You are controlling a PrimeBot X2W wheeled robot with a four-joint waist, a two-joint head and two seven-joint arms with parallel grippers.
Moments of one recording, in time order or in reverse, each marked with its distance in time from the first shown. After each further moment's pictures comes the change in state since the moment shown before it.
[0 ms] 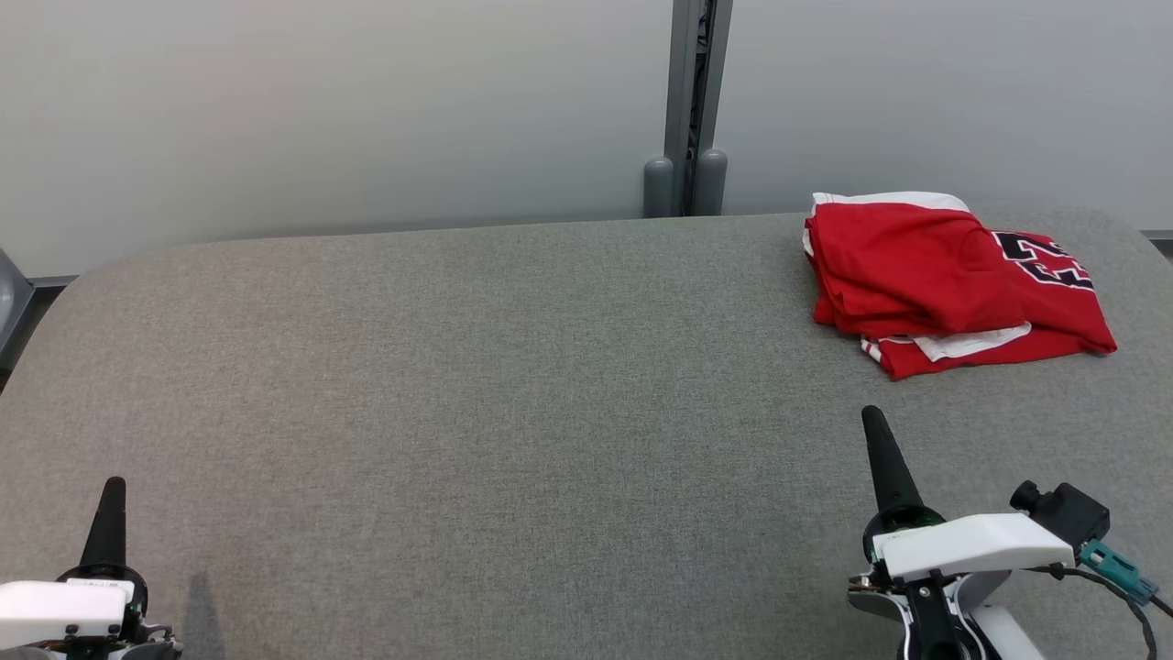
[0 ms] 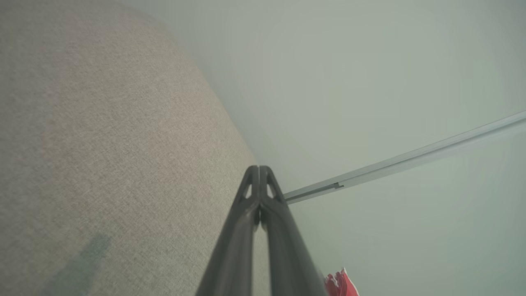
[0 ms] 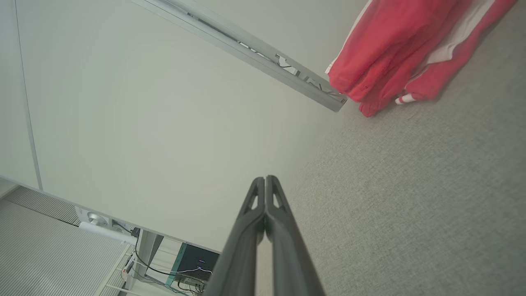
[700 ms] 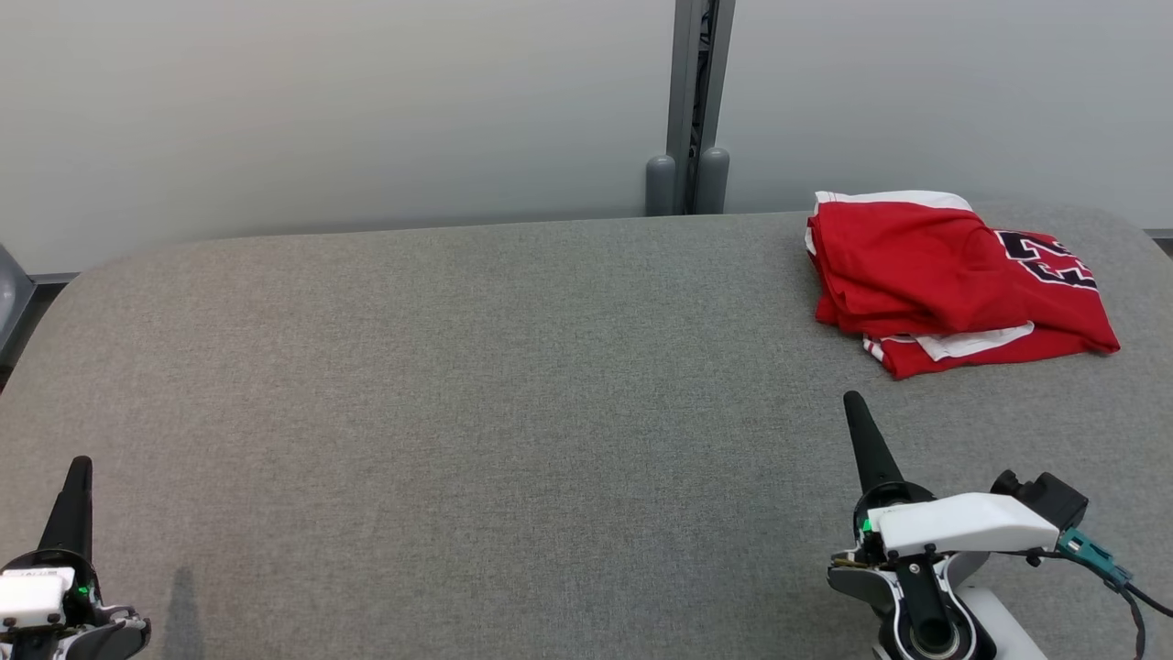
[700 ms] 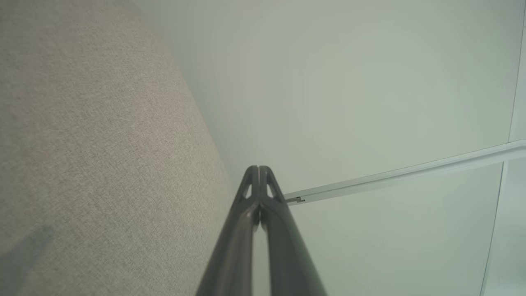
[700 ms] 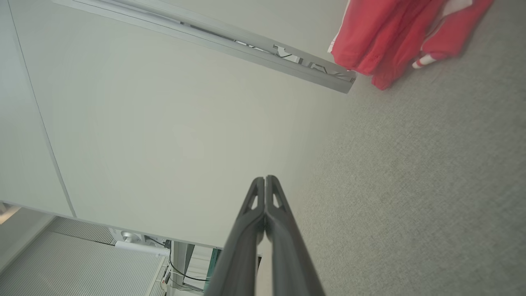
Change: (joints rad) left arm -0.039 0.017 0.063 0.011 -0.183 -0.003 0.089; right arm -0.054 0.004 0.046 0.024 0.191 0.000 -0.001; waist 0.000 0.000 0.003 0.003
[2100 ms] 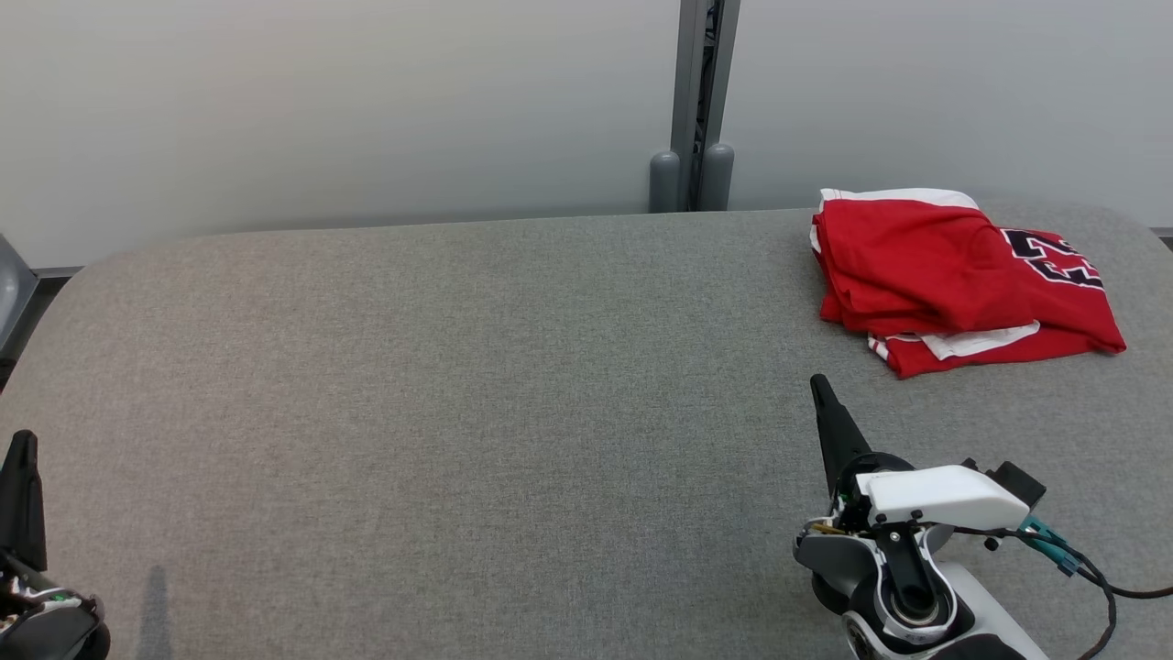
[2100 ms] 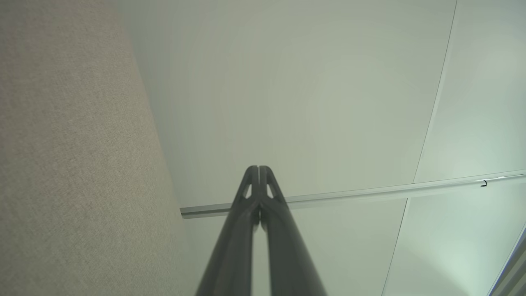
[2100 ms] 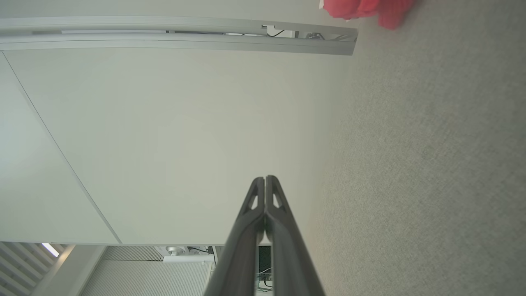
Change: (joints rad) left arm -0.050 0.022 0.096 0.020 -0.292 -0.007 0.136; right arm -0.079 0.009 0.081 0.037 0.303 0.000 -0.003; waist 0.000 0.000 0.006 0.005
